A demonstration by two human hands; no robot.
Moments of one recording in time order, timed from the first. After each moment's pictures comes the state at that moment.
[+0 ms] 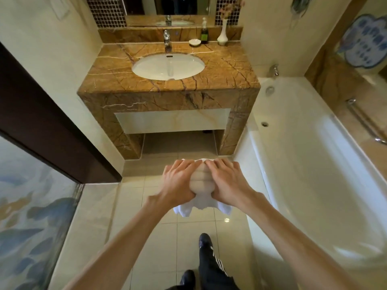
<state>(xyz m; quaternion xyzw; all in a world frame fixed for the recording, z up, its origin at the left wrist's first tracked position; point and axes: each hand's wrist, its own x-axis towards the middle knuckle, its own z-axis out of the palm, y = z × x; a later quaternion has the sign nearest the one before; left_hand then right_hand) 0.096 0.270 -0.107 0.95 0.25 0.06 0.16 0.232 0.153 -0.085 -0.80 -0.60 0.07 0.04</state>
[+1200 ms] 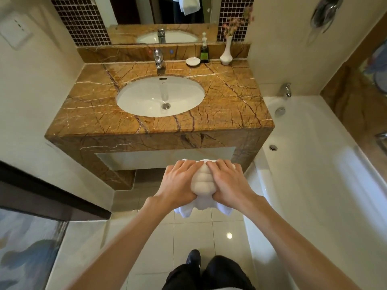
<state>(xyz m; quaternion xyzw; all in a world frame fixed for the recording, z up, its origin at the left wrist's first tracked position) 0.318 0.503 -0.108 0.96 0.23 0.07 0.16 0.456 0.384 -0.089 -0.81 -0.58 0.08 0.04</state>
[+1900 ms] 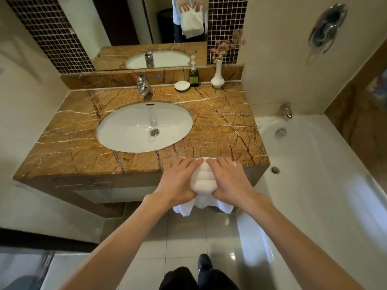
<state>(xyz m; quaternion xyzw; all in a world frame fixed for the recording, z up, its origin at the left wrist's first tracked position) 0.497 0.596 -0.087 0.97 0.23 0.05 0.12 0.640 0.475 -0.077 -0.80 -0.60 0.07 0.04</state>
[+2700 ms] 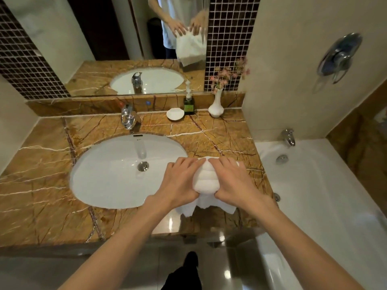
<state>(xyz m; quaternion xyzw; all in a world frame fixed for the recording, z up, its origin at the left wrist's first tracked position) 0.645 0.768 -0.078 0.97 0.20 0.08 0.13 0.780 0.641 -0.059 -0.81 -0.58 0.05 0.06</state>
